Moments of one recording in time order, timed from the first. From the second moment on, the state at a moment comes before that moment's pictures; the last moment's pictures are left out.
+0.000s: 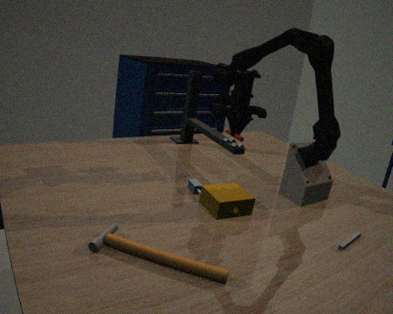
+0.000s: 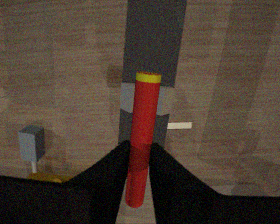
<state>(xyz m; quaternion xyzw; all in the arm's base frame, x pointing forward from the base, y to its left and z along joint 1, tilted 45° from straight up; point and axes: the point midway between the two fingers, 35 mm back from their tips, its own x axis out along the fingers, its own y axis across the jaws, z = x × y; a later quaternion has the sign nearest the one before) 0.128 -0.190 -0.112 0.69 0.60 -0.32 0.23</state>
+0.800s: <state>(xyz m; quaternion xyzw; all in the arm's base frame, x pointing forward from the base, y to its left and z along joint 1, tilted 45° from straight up) 0.126 -0.180 -0.122 0.69 0.60 -0.32 0.24</state>
